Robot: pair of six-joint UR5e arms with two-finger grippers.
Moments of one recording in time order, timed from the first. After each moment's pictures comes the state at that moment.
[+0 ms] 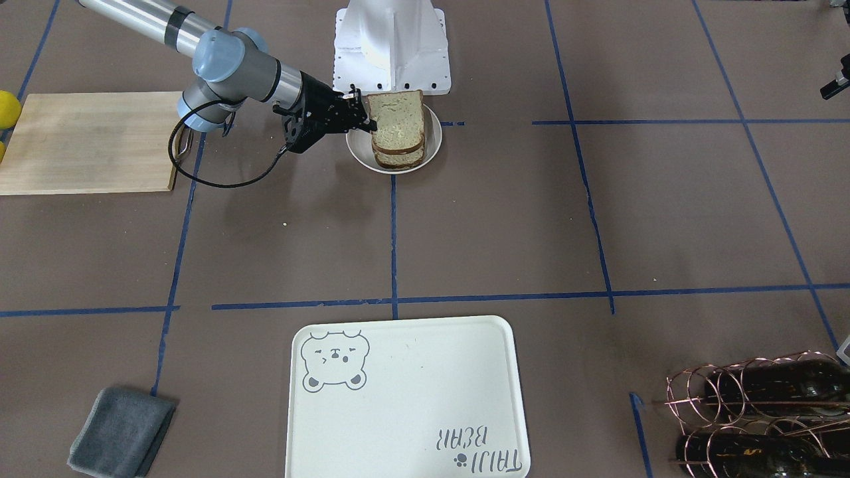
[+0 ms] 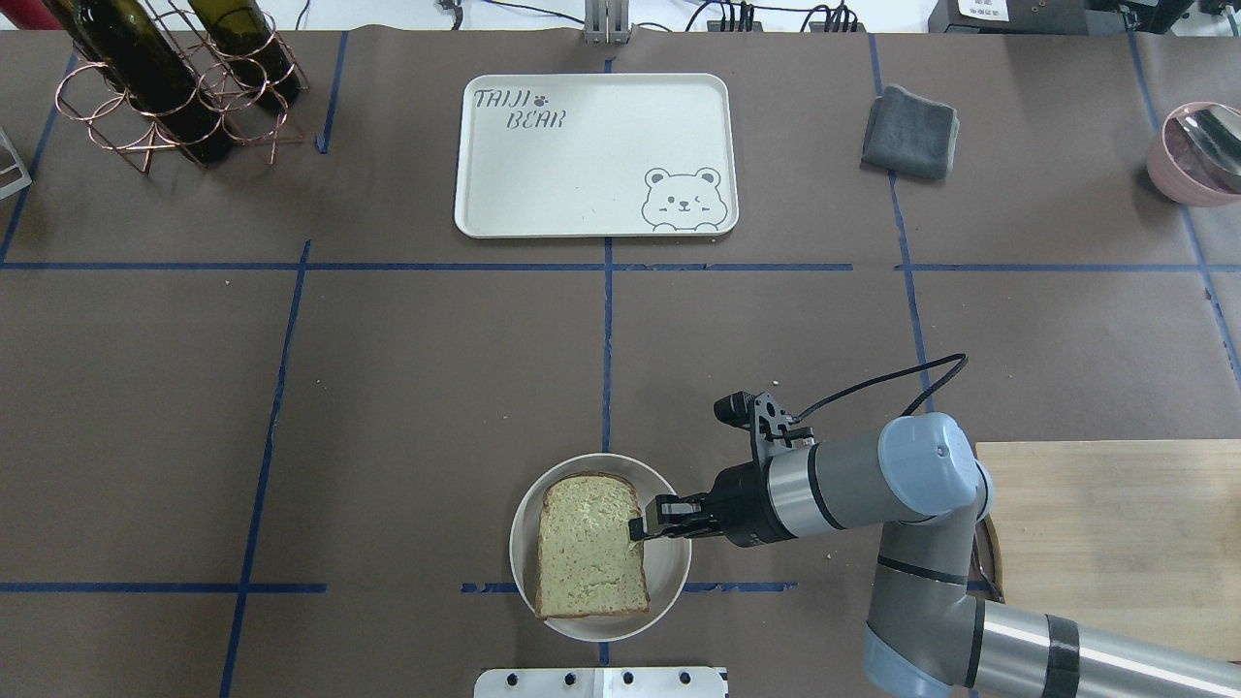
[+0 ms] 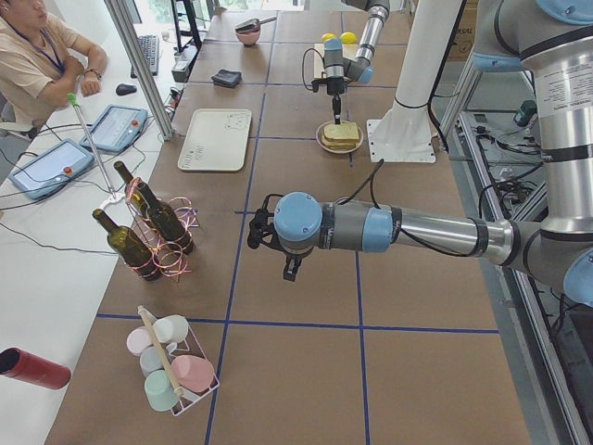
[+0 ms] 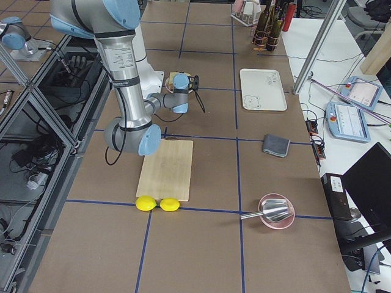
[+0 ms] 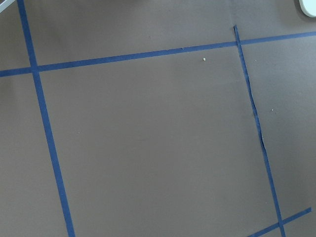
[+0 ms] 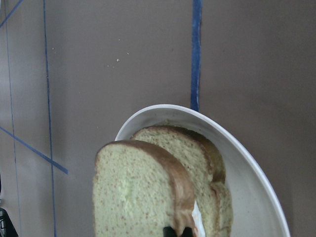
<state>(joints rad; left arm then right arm) -1.58 -1.34 -1.94 -1.52 -2.69 0.16 0.33 -1.22 1.58 -0.34 1.98 1.58</state>
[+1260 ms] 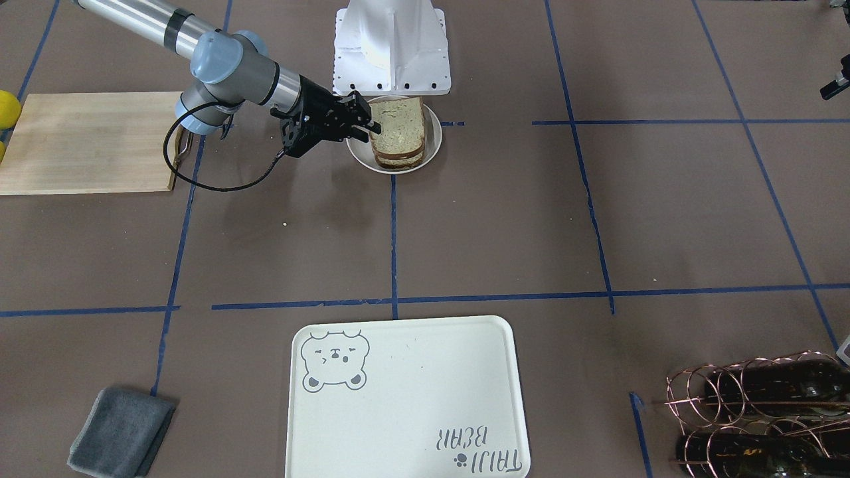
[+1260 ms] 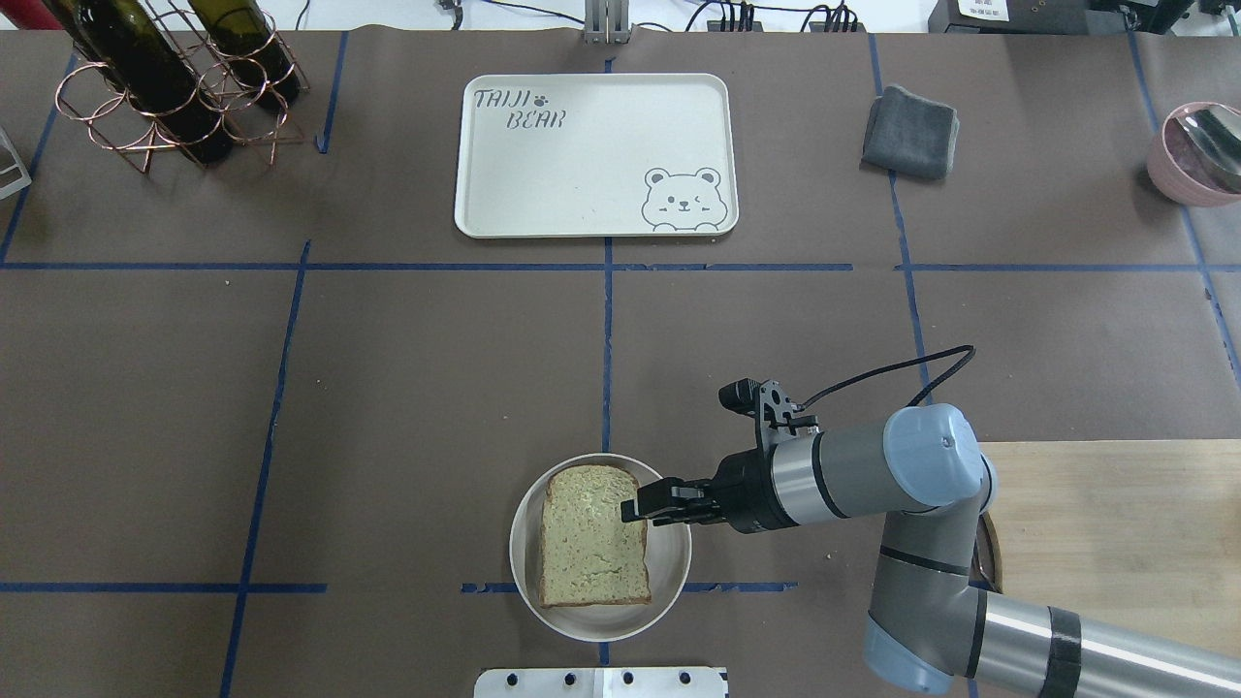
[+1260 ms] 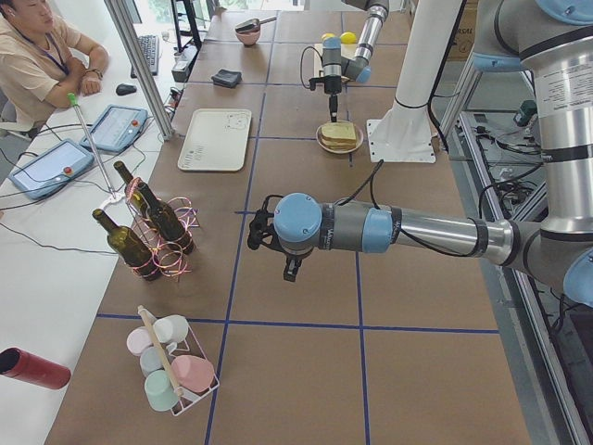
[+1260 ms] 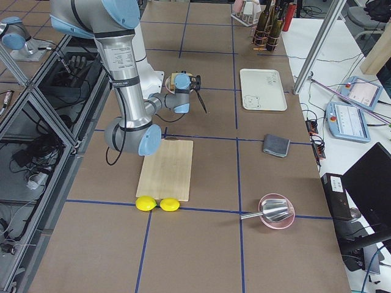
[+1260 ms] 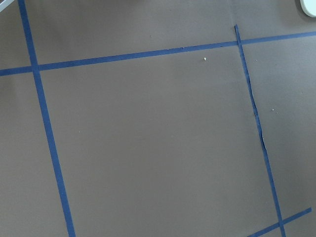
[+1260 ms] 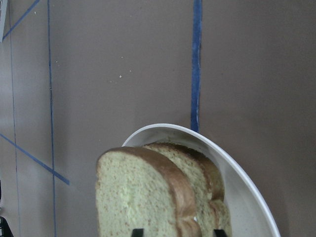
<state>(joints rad) -1.57 -1.34 -1.93 -1.52 -2.69 0.16 0.35 -1.22 1.59 -0.34 1.96 1.58</state>
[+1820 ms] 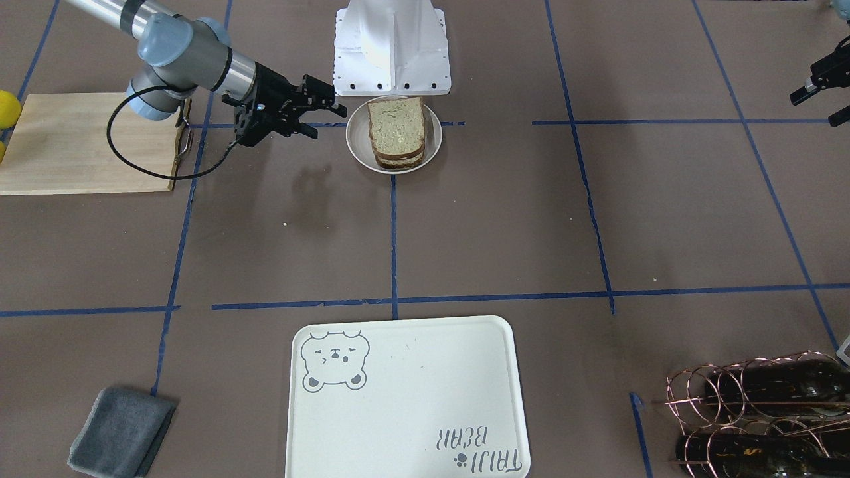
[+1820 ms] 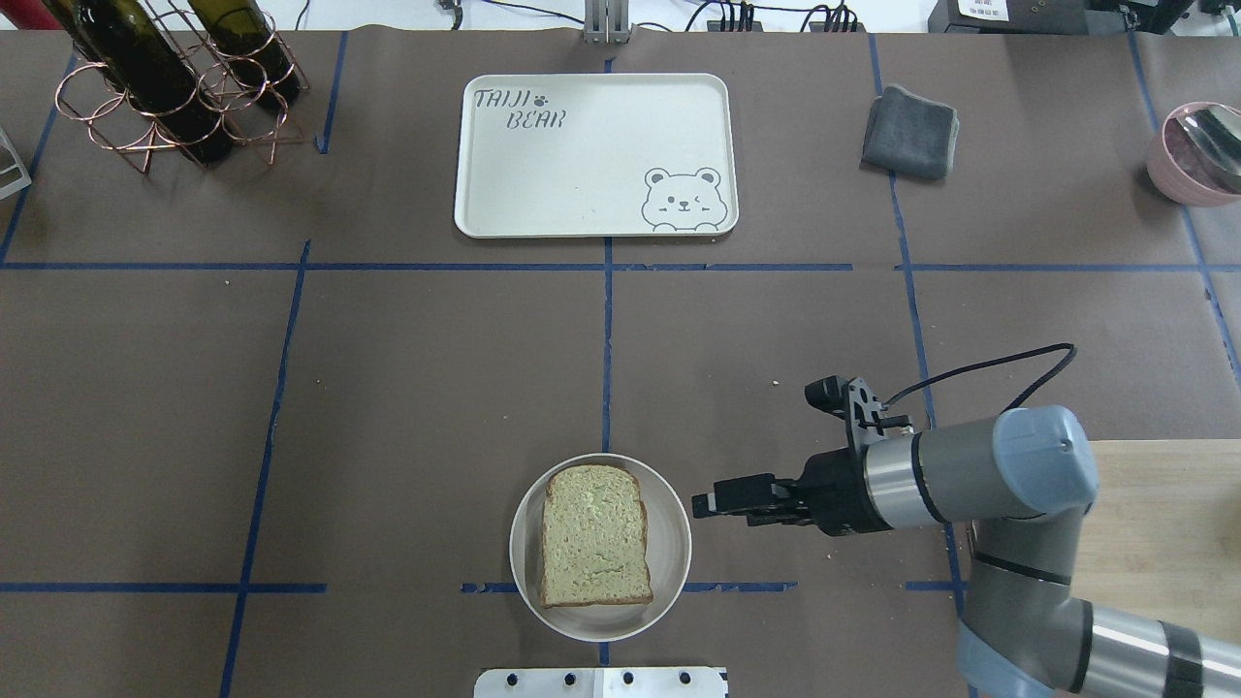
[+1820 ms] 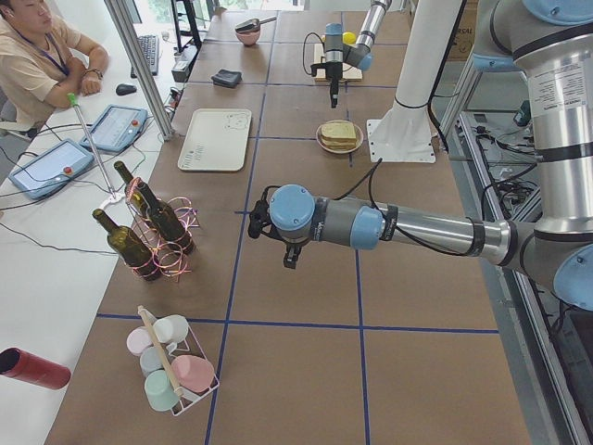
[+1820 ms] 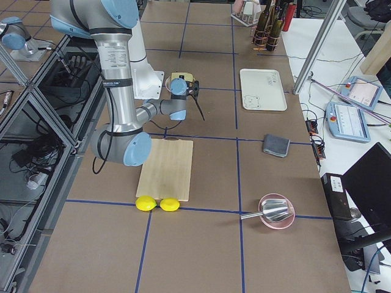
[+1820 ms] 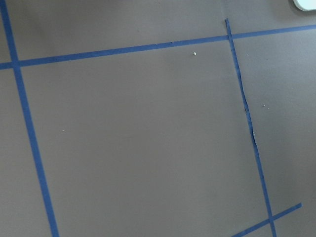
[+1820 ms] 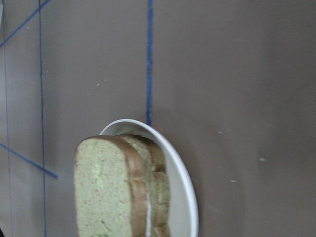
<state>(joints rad) -1.45 -1.35 -1.94 -1.72 -2.71 -0.11 0.40 -1.46 1.75 -0.34 1.98 1.58</state>
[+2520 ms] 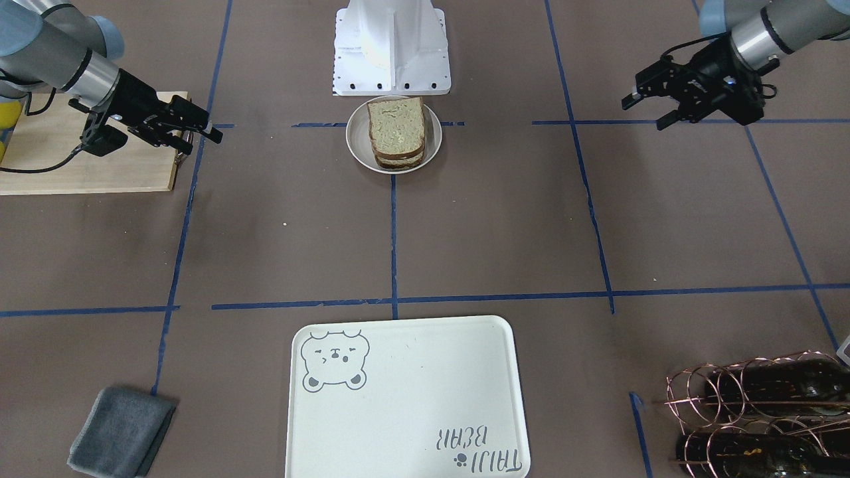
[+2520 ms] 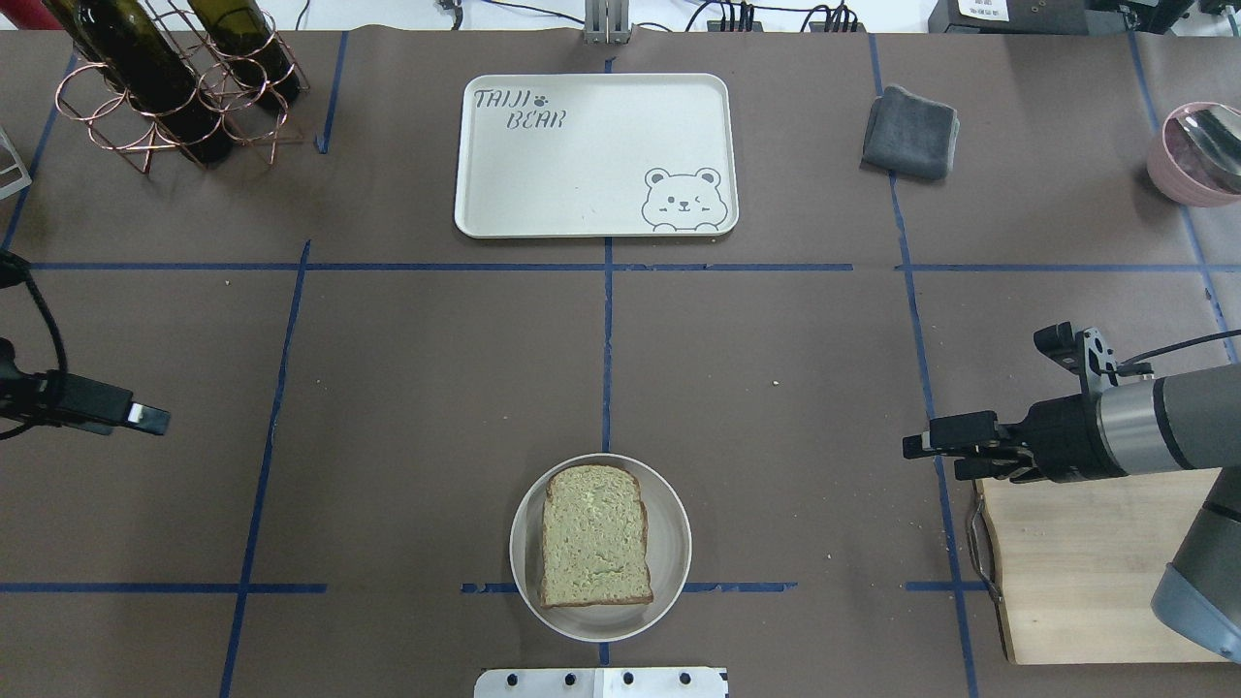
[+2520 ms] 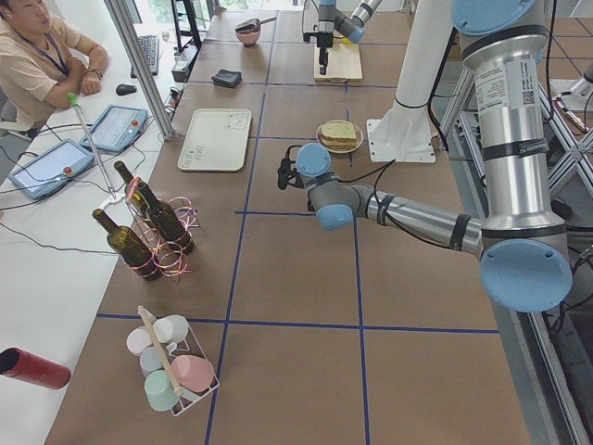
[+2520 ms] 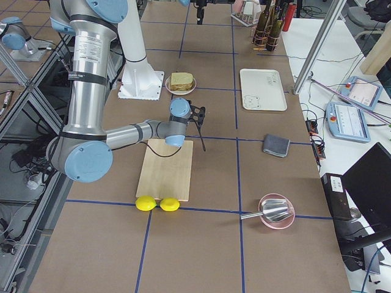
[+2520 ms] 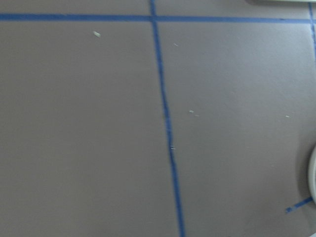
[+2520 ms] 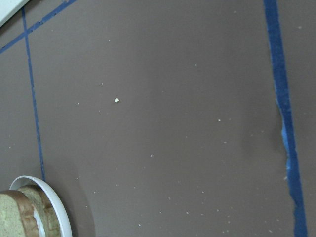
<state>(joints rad) -0.84 -1.41 -1.98 -2.48 -2.40 -1.16 0.65 -1.73 1.81 -0.33 2.15 1.58</state>
